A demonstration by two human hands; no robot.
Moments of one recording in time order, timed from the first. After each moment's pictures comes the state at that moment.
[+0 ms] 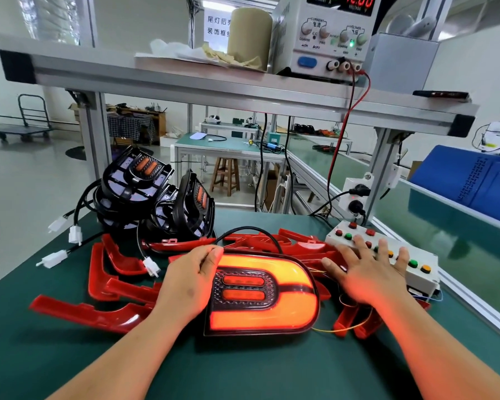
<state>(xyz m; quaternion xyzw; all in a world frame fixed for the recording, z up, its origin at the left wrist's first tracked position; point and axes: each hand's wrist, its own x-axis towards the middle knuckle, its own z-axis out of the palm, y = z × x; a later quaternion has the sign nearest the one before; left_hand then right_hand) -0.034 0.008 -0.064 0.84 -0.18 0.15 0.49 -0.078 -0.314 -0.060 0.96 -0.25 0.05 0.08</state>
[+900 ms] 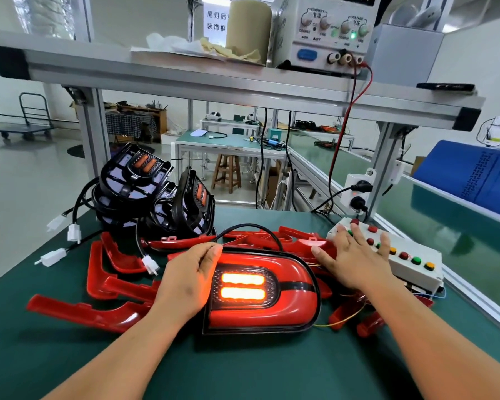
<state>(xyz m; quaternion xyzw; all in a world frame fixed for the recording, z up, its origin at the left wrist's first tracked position) -0.036 0.009 -0.064 0.83 -0.20 0.16 0.49 -0.056 -0.304 -0.054 0.98 -0.18 0.08 0.06</state>
